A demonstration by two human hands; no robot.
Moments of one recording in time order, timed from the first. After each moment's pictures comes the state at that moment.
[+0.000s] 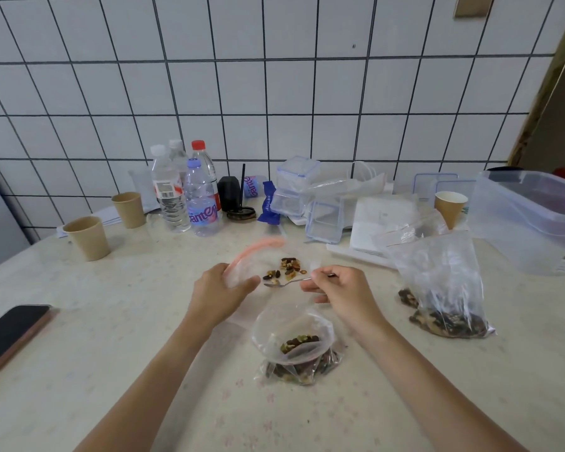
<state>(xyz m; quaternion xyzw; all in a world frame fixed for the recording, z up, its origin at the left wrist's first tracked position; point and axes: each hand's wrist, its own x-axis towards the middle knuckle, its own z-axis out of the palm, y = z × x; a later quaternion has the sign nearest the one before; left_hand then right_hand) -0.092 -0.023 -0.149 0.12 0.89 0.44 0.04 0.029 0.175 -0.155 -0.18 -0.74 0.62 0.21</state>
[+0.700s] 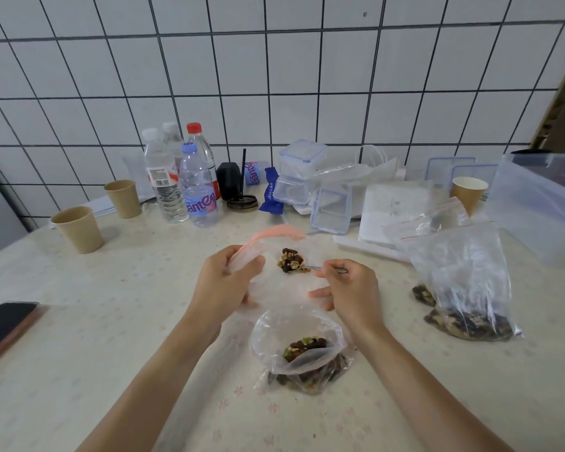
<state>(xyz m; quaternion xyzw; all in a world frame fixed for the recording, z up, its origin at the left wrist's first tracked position) -0.080 -0.007 -0.135 0.13 0.78 0.61 0.08 0.006 0.177 -0.178 -0.26 -0.71 0.60 0.27</state>
